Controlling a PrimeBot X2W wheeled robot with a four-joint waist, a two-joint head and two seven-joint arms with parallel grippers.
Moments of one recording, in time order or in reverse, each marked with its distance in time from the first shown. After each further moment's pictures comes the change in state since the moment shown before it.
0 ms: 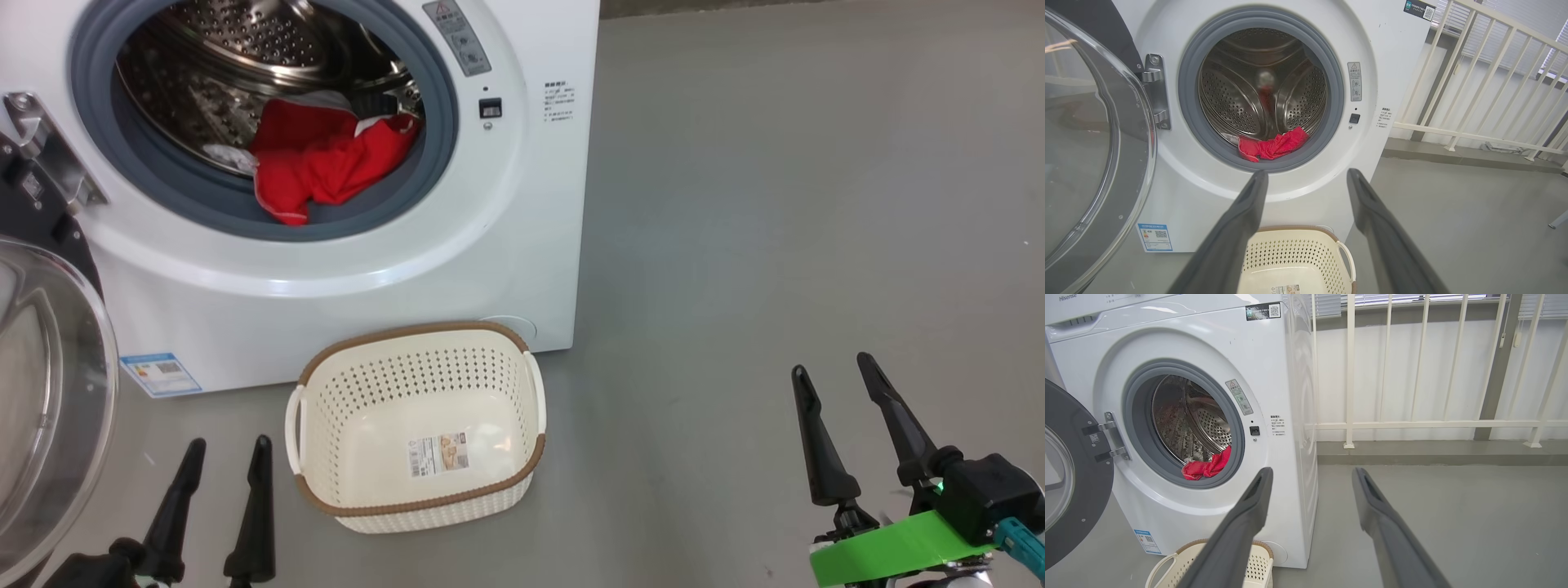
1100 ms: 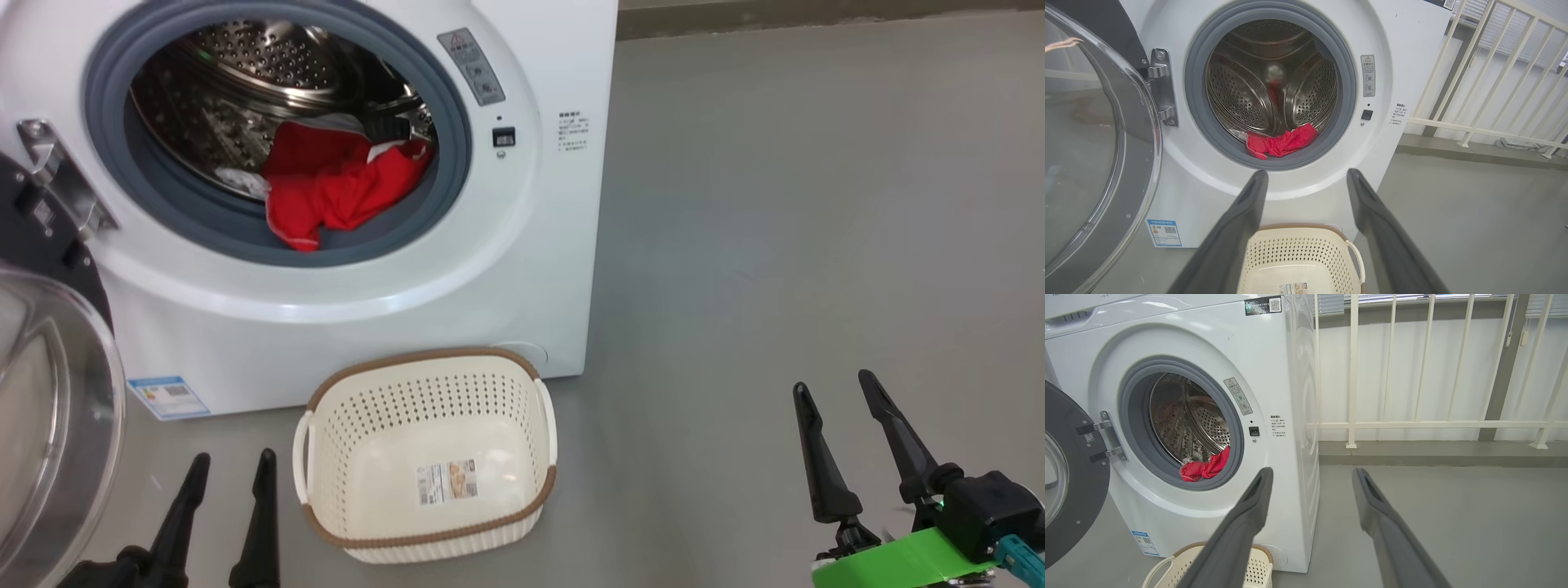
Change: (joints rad) left arm 0.038 0.006 -0.018 -0.029 0.003 0.050 0.035; right arm 0.044 0.003 -0.006 -0.018 -0.009 0.000 0.000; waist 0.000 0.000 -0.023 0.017
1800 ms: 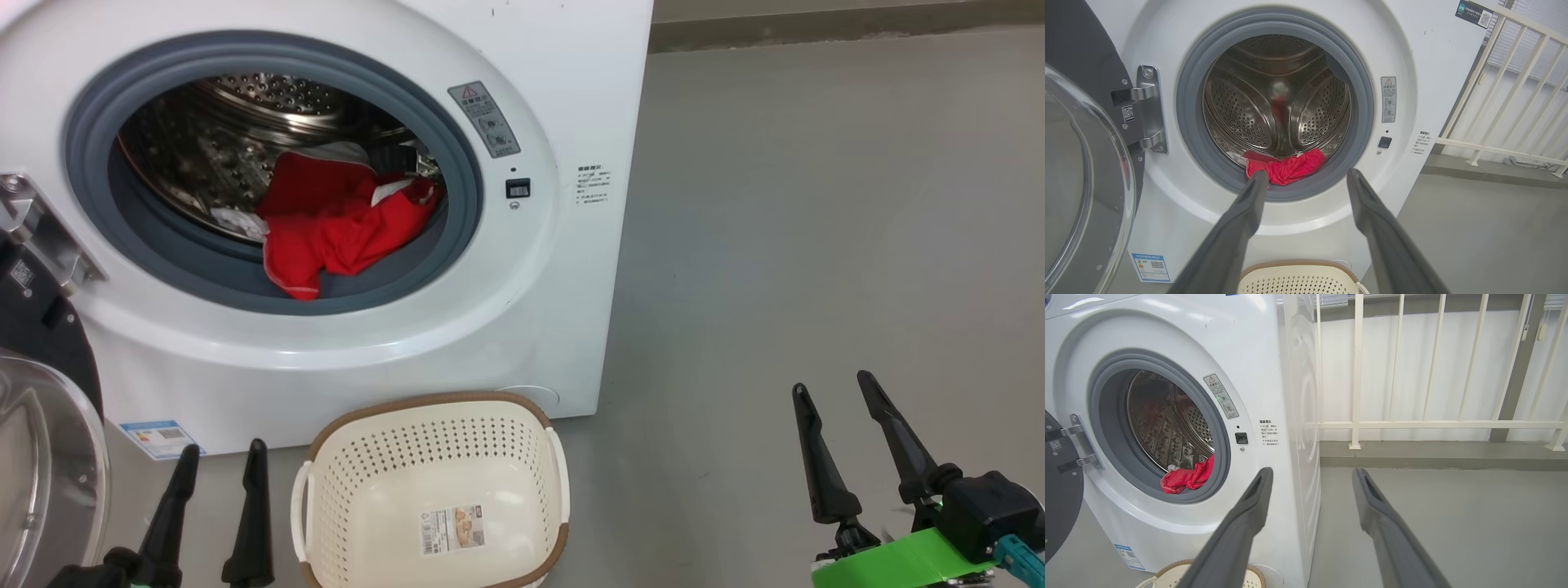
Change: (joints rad) left arm -0.001 -0.003 0.004 -0.022 -0.015 0.012 -0.037; right arm 0.000 0.000 0.001 0.003 -0.002 0.000 0.000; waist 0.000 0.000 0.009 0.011
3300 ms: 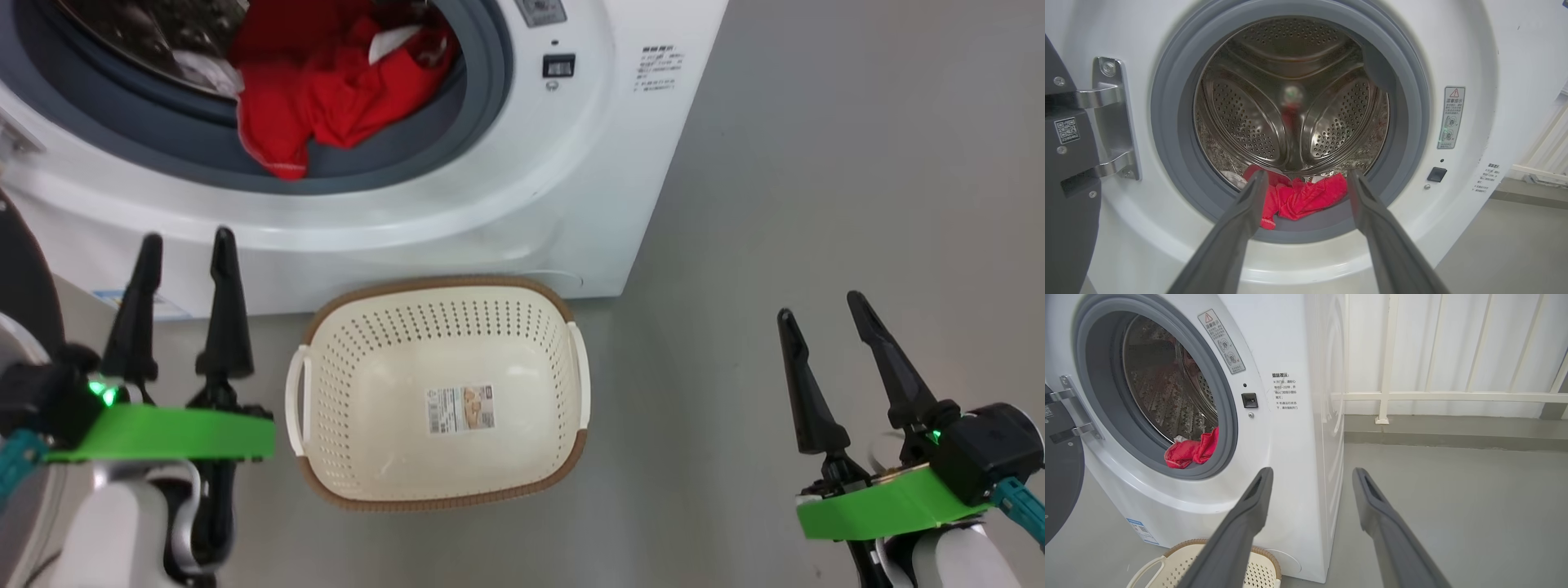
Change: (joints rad) left arm -0.408 -0.003 -0.017 0.142 -0.041 0.006 -0.007; right arm -0.121 -0.001 0.029 -0.034 -0.018 0.000 0.000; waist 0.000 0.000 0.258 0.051
